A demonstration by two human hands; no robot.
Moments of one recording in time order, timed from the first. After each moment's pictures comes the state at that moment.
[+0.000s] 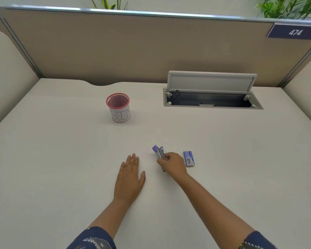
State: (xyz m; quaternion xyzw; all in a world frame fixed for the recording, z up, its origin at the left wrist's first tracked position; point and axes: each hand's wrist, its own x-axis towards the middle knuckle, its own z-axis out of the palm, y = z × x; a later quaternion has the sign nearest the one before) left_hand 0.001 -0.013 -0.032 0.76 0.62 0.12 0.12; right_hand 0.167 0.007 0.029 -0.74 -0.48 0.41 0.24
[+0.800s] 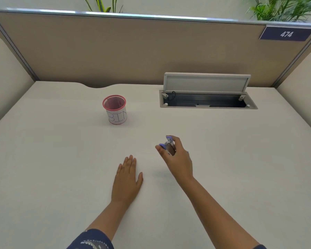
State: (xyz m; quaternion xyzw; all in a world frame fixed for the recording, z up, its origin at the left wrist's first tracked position) left_hand 0.002 -0.013 -0.034 0.76 0.63 0.13 0.13; right_hand 0.175 -0.013 0.076 -0.70 -0.48 0.35 0.40
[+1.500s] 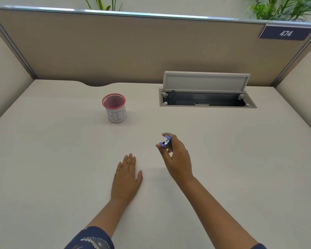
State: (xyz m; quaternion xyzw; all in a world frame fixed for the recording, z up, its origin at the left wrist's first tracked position) left_hand 0.002 -0.013 -0.033 0.76 0.63 0.12 0.13; right_hand 0.173 -0.016 0.072 -0.62 -0.61 0.19 0.46
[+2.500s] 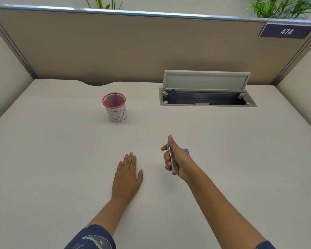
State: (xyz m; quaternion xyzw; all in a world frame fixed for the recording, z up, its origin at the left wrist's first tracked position) left_hand 0.002 -0.014 -0.032 0.76 0.63 0.13 0.13; right_hand 0.181 -0.006 0.092 -0.61 -0.20 0.66 0.39
